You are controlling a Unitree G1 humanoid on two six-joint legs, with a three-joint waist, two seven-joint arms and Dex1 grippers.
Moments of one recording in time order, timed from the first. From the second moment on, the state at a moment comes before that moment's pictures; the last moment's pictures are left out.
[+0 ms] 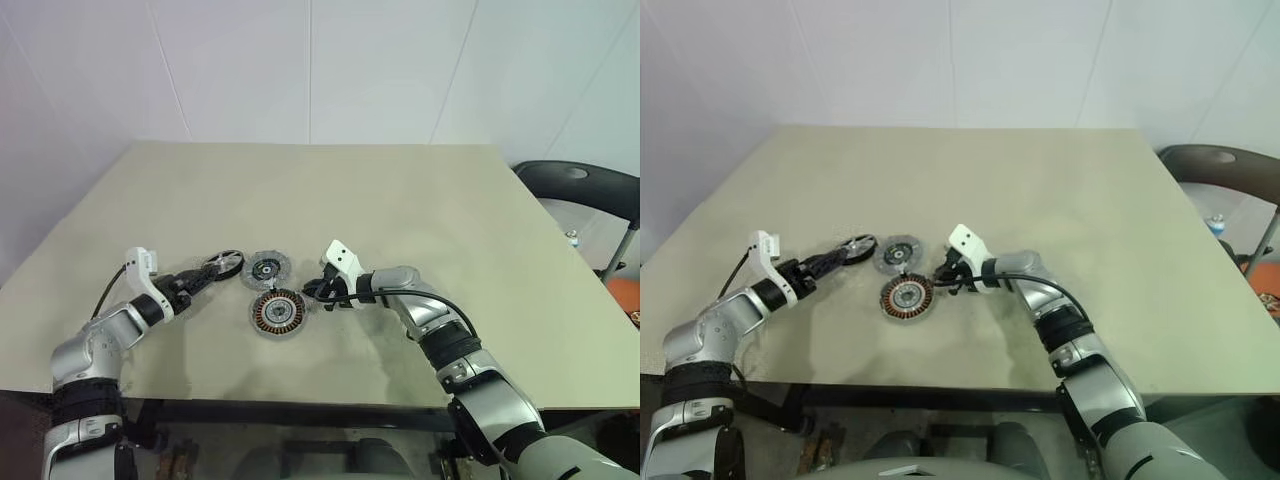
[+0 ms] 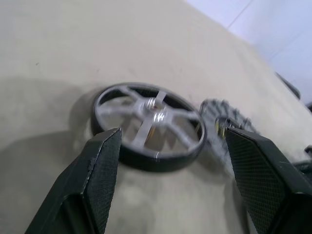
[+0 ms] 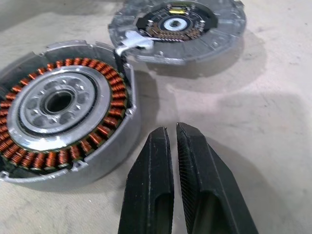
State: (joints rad) left arm -0.33 0.46 0.38 0.34 -0.63 0.69 -0.67; right arm -0.65 -0.20 0.31 0.49 0.06 0.42 0.90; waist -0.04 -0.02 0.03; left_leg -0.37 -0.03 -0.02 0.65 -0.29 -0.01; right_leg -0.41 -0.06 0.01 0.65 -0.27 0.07
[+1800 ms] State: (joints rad) left arm -0.44 0.38 0.39 0.54 -0.59 0.63 -0.61; right arm -0.60 -0.21 0.30 0.45 0.05 0.44 0.86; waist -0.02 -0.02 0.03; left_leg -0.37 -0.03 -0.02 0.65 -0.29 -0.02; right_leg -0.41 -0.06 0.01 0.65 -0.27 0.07
